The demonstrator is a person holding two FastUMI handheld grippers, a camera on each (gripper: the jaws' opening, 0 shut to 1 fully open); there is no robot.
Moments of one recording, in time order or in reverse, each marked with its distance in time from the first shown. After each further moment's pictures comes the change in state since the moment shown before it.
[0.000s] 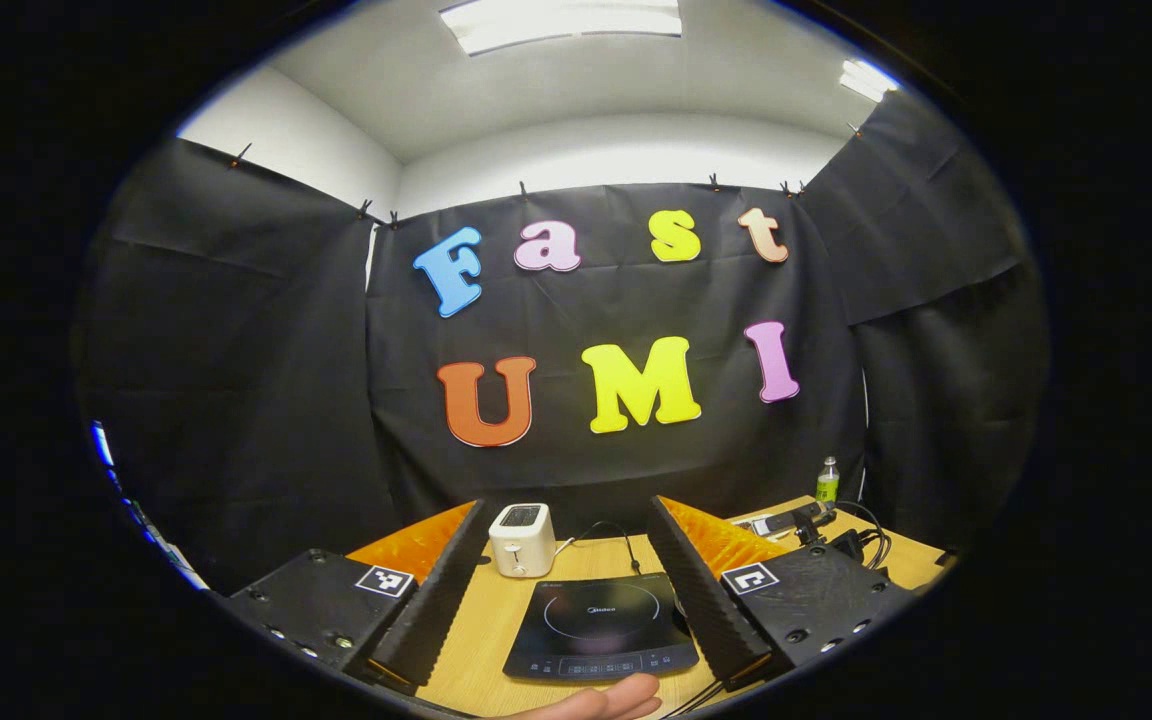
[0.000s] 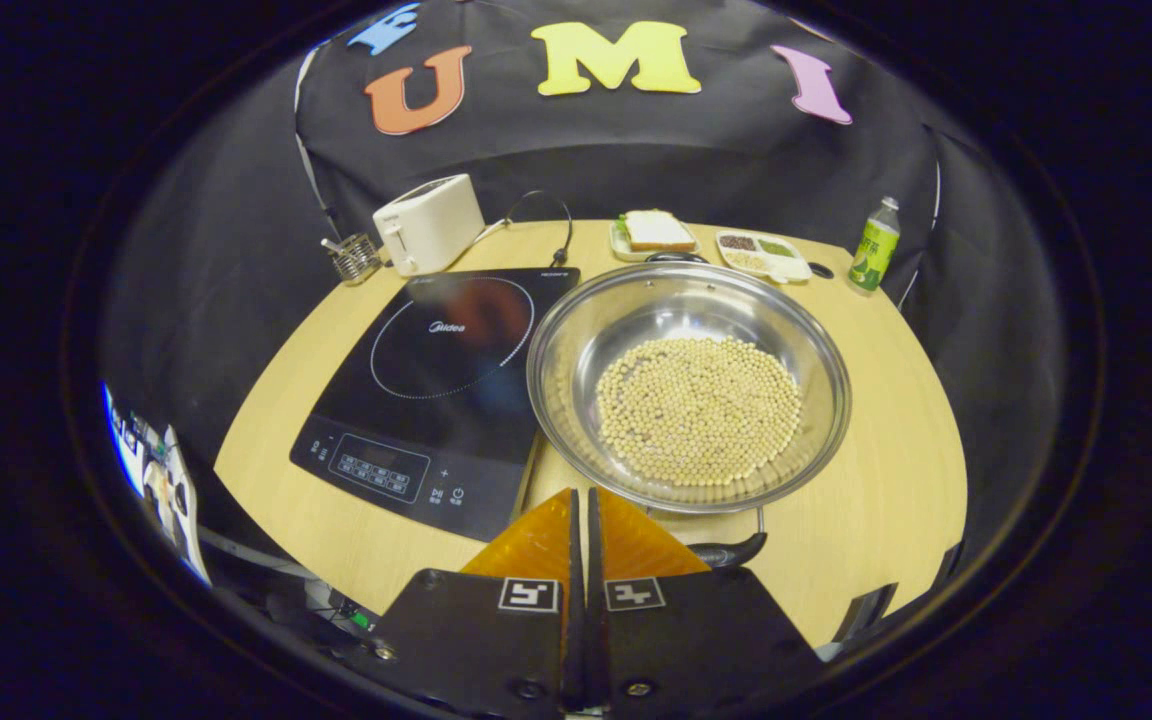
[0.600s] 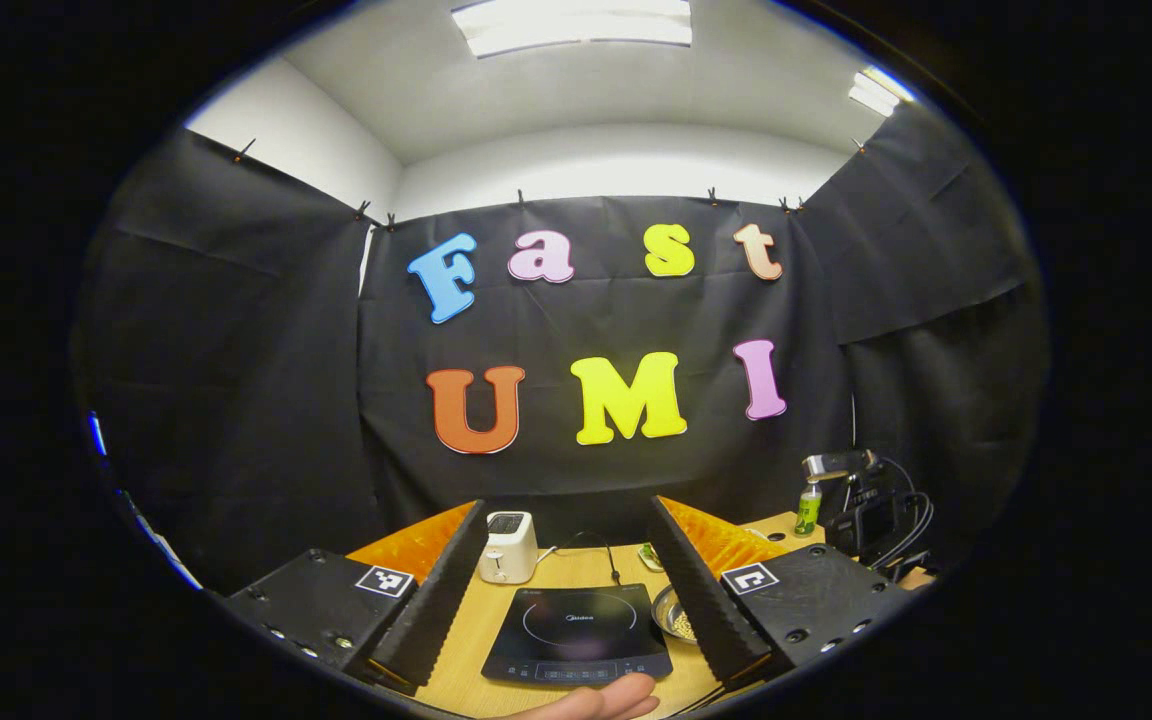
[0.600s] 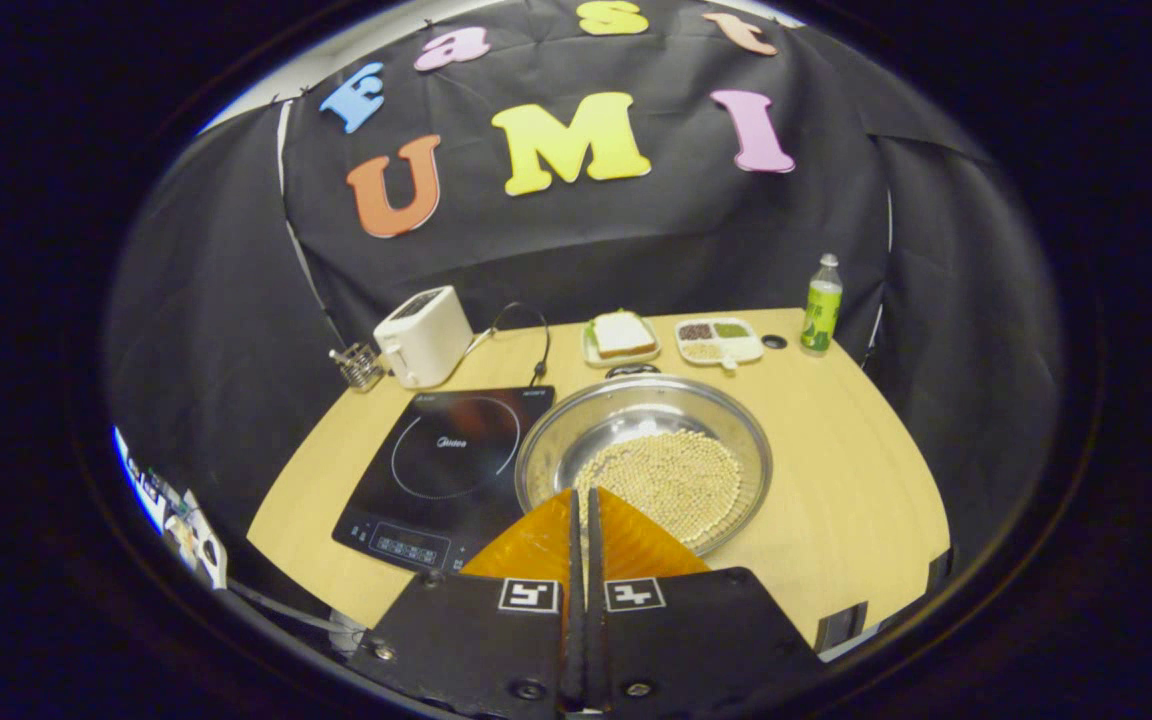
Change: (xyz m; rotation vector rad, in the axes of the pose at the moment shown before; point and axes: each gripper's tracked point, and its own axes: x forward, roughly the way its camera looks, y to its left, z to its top) left arm -0.004 -0.011 0.018 -0.037 -0.023 -0.024; right arm -0.065 -0.018 0.061 0.095 -0.222 0.012
